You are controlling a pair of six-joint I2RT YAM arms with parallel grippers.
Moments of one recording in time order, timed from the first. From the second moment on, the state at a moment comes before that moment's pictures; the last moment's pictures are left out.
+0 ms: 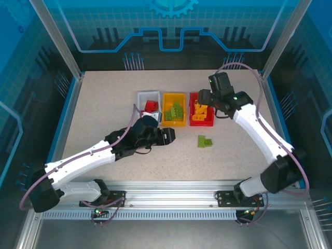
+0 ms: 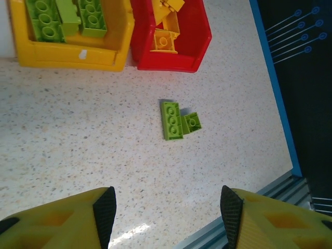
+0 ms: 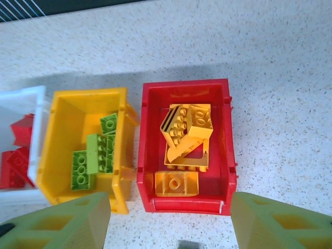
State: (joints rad) left arm -0.87 1.18 0.95 -0.43 -0.05 -0.88; right arm 0.41 1.42 1.40 -0.77 0.20 0.42
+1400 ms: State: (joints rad) left arm -0.55 1.54 0.84 -0.66 -0.13 -0.81; right arm 0.99 1.16 0.80 -0.46 -0.03 0.51
